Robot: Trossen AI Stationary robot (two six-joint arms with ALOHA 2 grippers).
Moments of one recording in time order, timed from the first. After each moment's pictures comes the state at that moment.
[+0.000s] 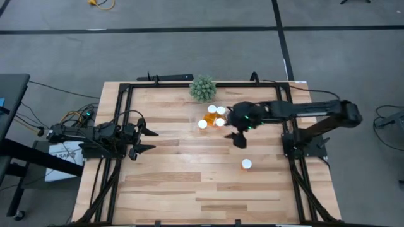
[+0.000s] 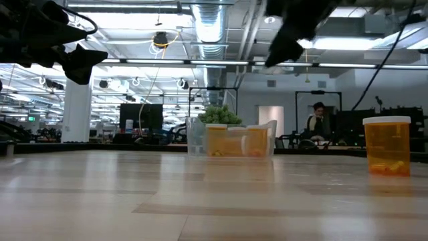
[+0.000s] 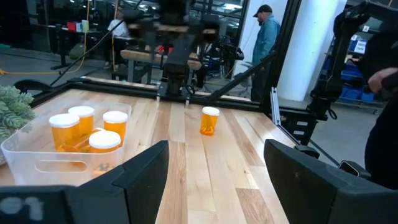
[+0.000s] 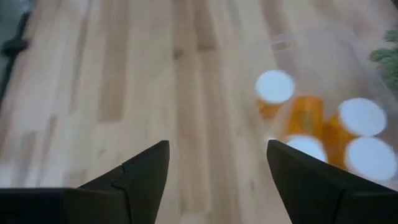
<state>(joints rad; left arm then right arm) -0.11 0.00 0.01 0.02 -0.01 -0.18 -0.06 1.32 1.06 -0.57 -0.10 0.03</state>
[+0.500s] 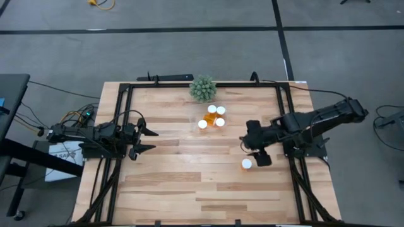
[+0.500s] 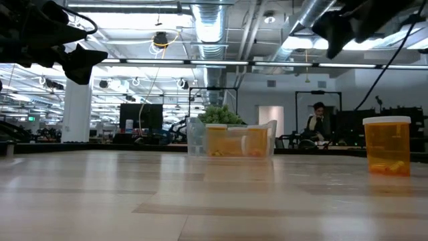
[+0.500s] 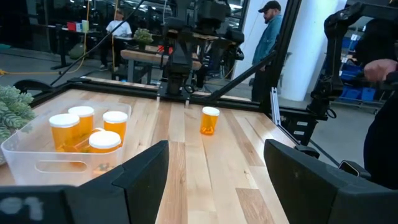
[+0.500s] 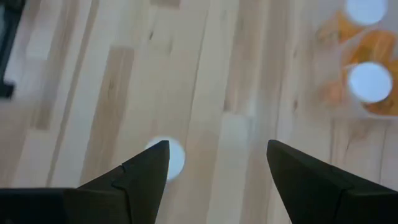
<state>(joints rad) -0.11 0.00 0.01 0.02 -0.01 -0.18 0.26 1.20 1.06 -0.94 0.03 0.03</state>
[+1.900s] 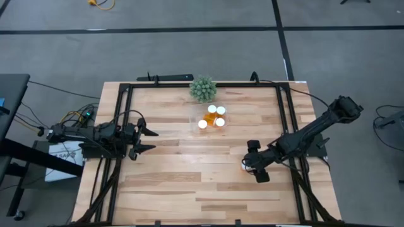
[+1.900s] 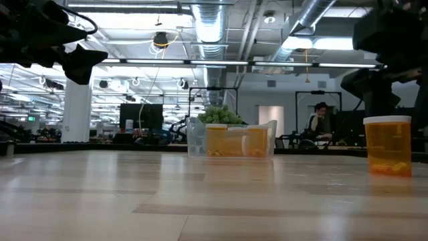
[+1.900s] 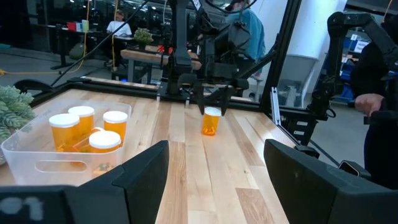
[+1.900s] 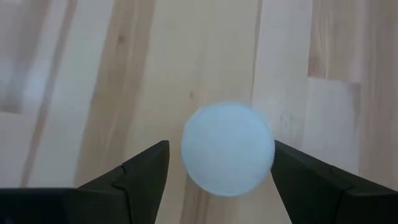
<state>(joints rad) -0.11 0.00 0.01 0.02 -0.01 -0.18 0.50 1.26 0.61 -0.44 0.11 0.28</state>
